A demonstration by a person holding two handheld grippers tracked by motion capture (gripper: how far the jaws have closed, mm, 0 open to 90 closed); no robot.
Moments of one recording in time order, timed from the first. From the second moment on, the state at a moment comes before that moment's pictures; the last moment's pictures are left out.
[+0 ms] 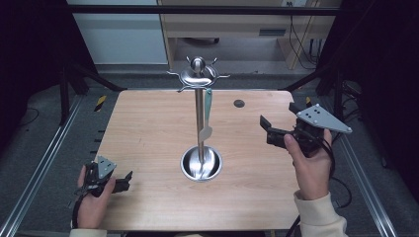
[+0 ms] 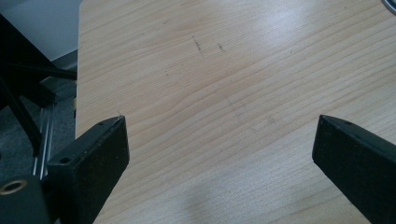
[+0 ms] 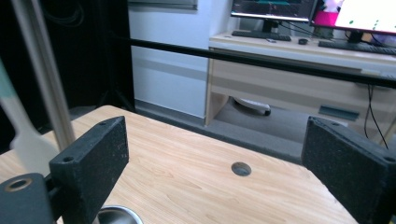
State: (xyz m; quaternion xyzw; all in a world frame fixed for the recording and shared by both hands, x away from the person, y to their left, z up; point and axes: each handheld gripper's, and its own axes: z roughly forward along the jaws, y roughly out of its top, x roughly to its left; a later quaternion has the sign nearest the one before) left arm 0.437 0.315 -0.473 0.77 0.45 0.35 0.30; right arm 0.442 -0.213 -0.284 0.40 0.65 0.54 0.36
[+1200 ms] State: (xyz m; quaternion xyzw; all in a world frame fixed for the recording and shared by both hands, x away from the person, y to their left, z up) left arm 0.436 0.318 -0.471 0.76 0.45 0.36 0.31; right arm 0.470 -0.211 -0.397 0.44 0.74 0.41 0.30
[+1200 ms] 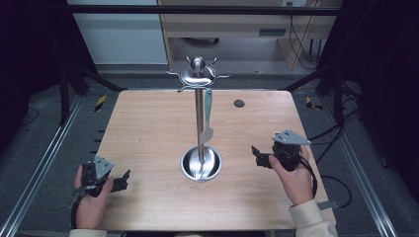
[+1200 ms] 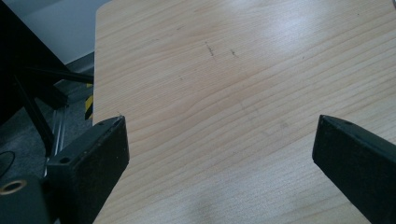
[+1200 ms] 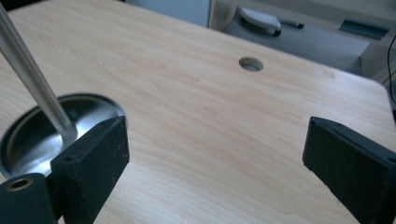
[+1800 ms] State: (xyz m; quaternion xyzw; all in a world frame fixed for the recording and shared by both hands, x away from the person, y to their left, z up) left arm 0.436 0.317 -0.471 0.76 0.45 0.36 0.31; right arm 0.477 -0.201 -0.449 0.44 0.78 0.36 0.26
